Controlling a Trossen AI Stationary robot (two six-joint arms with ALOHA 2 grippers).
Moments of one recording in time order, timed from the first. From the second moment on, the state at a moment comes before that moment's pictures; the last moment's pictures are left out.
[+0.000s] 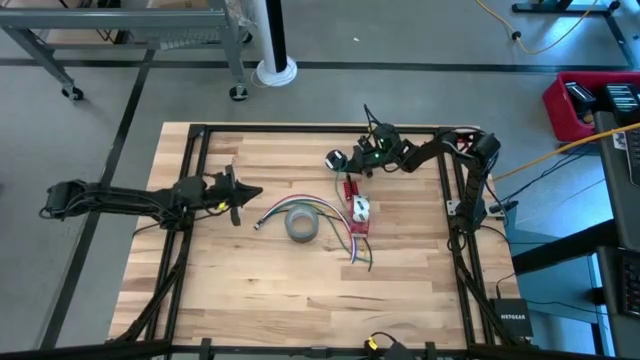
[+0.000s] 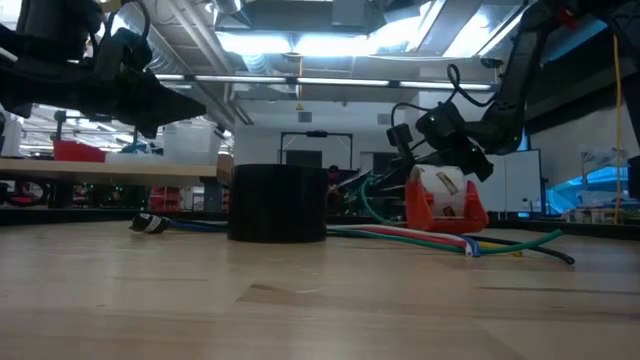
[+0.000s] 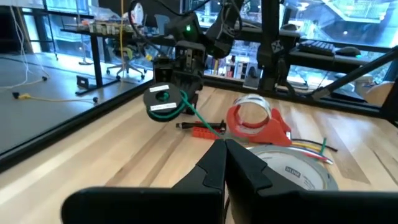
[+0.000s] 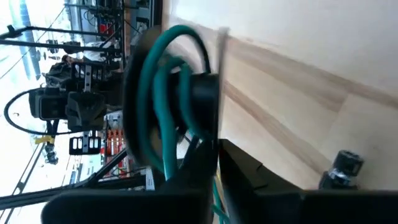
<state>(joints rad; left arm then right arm) 0.15 0.64 0.01 0.57 -0.13 -0.10 -0.72 1.91 0.69 0.75 -0.82 1.10</state>
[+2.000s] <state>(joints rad) 0.14 0.64 0.01 0.03 -0.13 -0.12 -0.66 1.47 0.67 0.22 -0.55 0.66</state>
